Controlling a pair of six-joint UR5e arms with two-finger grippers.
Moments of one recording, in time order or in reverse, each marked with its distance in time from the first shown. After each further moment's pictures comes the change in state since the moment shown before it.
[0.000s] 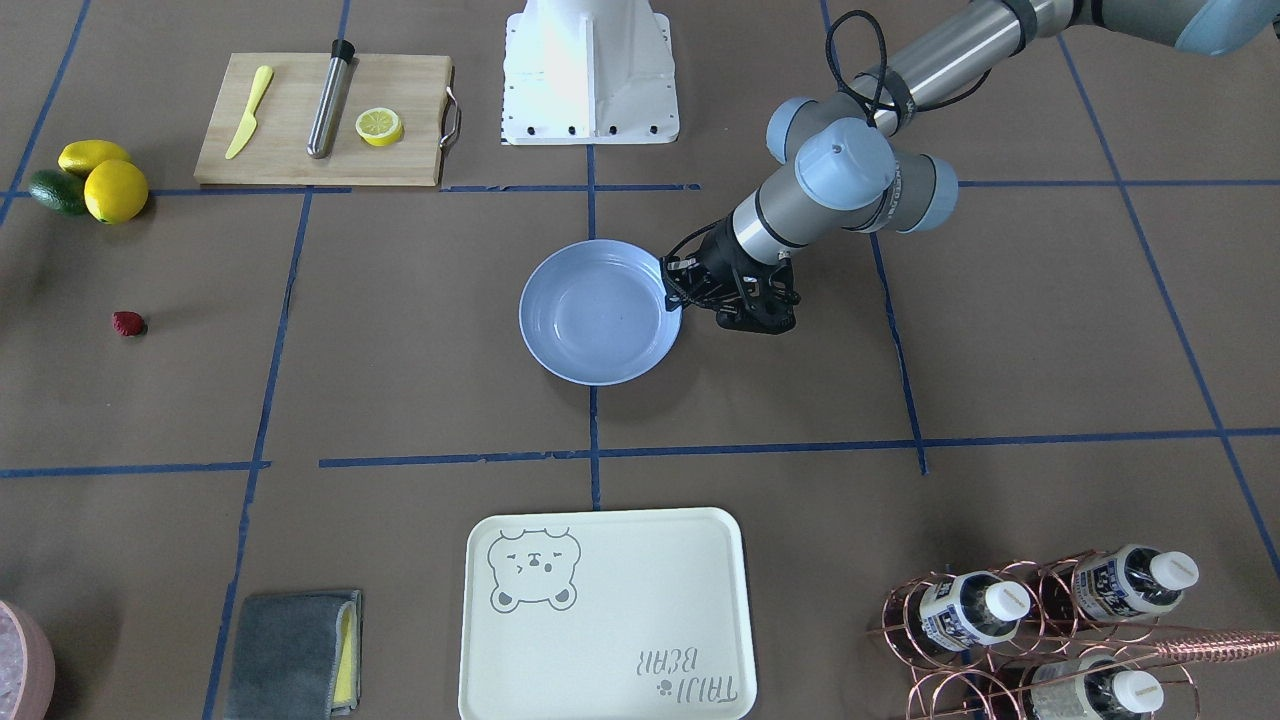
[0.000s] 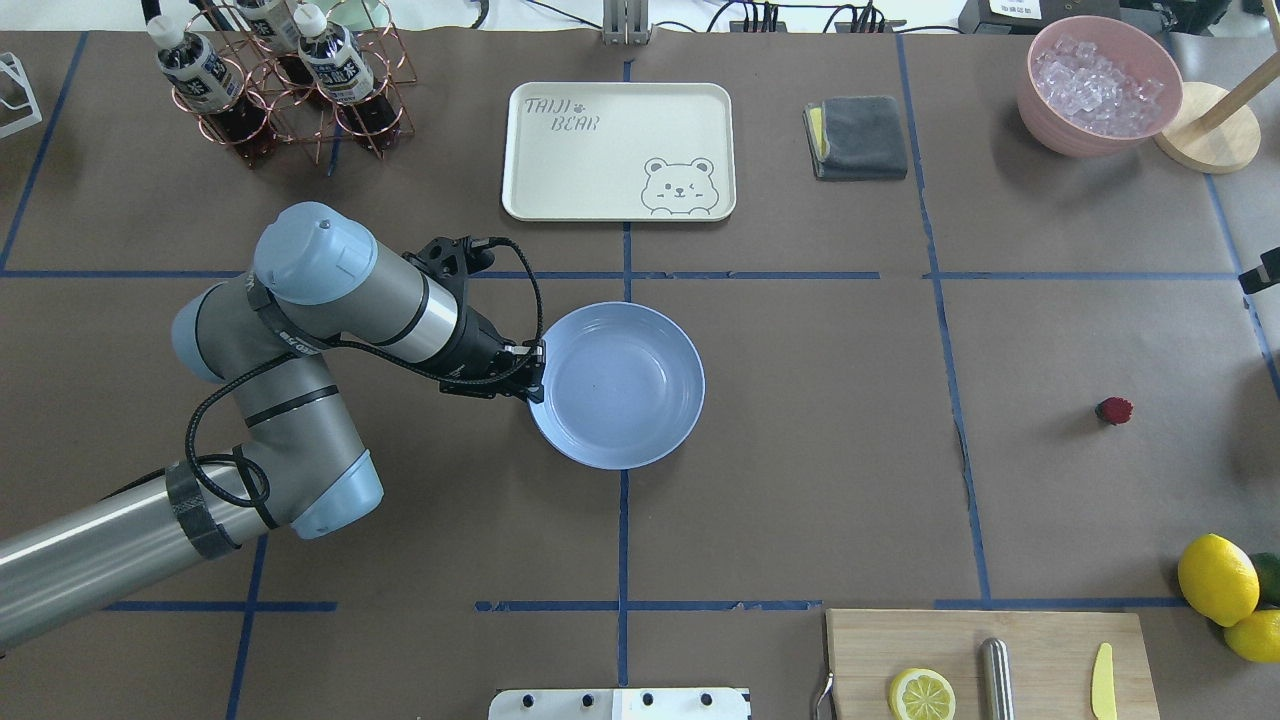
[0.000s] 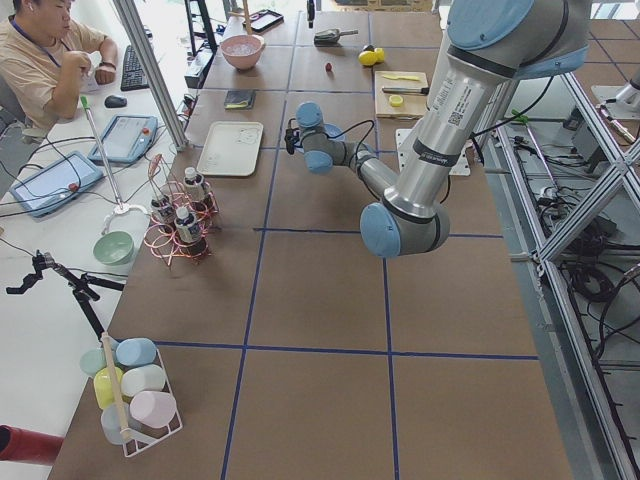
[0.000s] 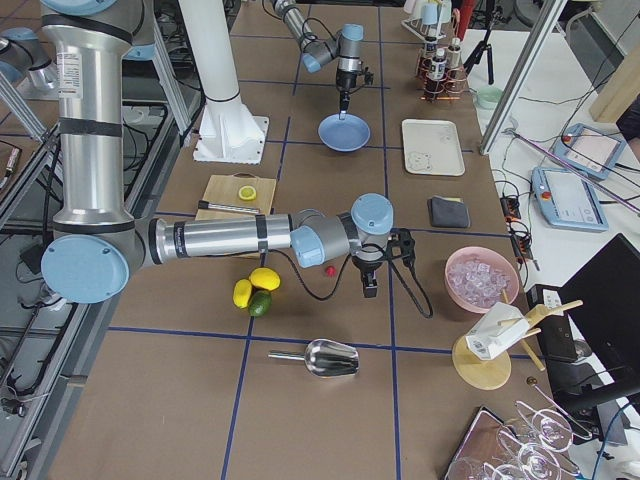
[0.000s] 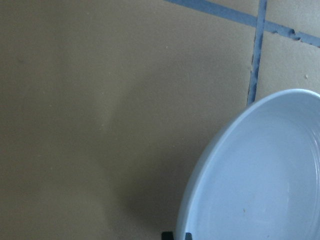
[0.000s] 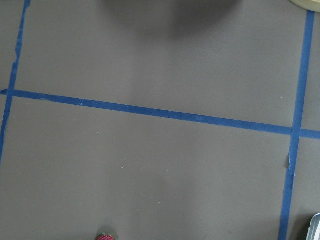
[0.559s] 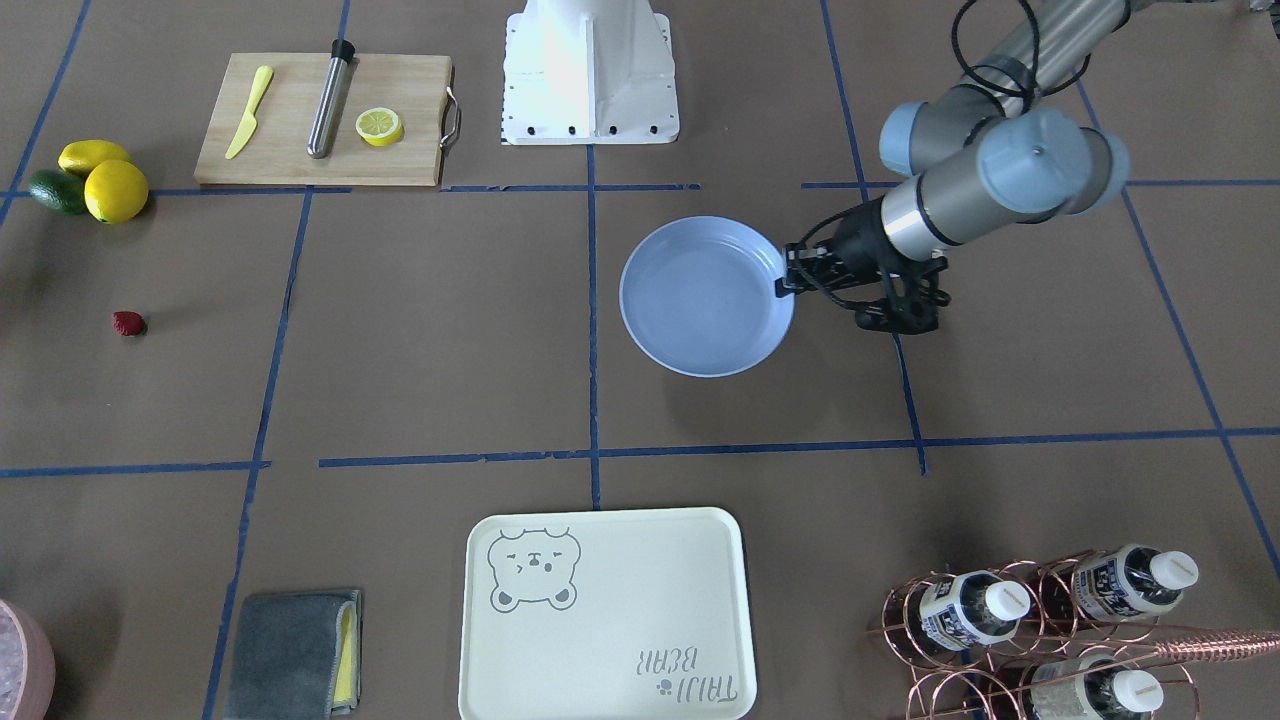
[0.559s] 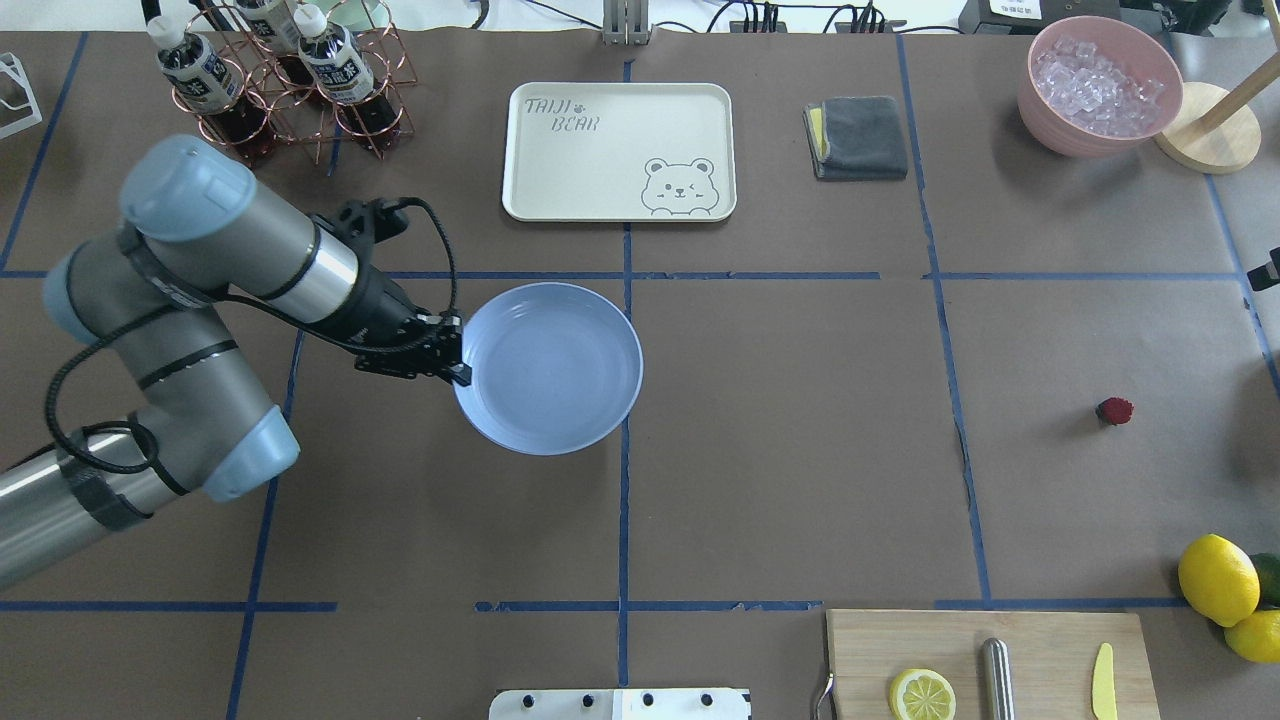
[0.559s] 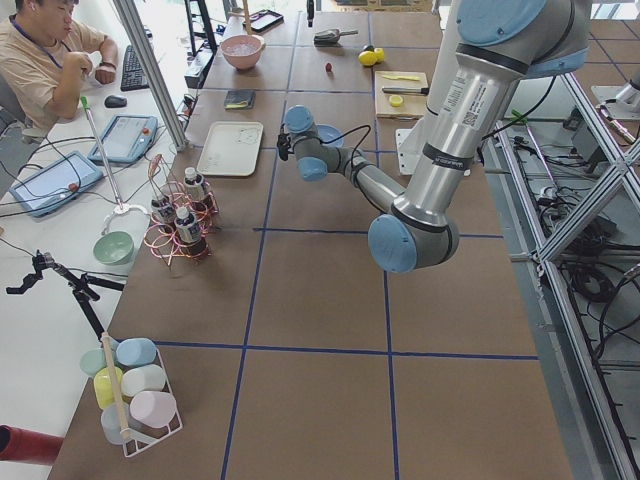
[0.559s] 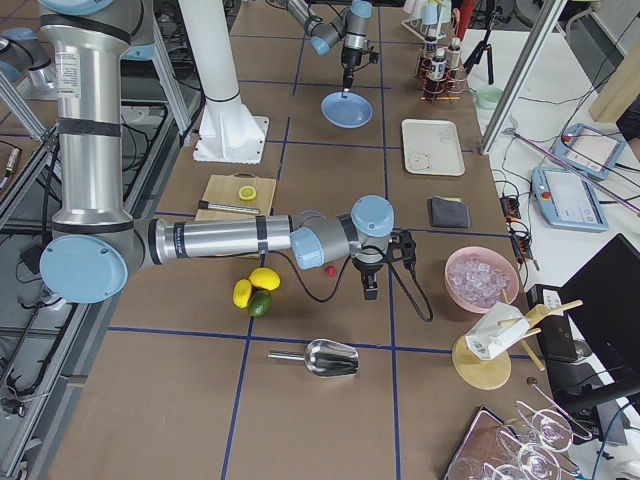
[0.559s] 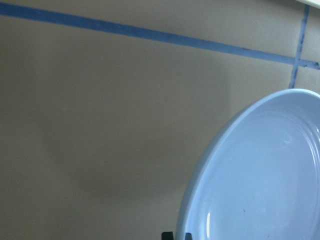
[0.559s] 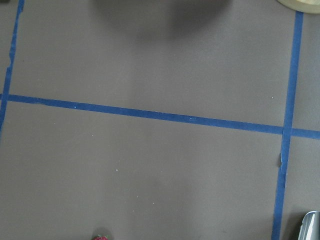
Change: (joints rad) left arm -0.087 0.086 -0.115 0.062 -0.139 0.026; right arm 0.014 0.001 -0.009 -0.002 0.001 0.003
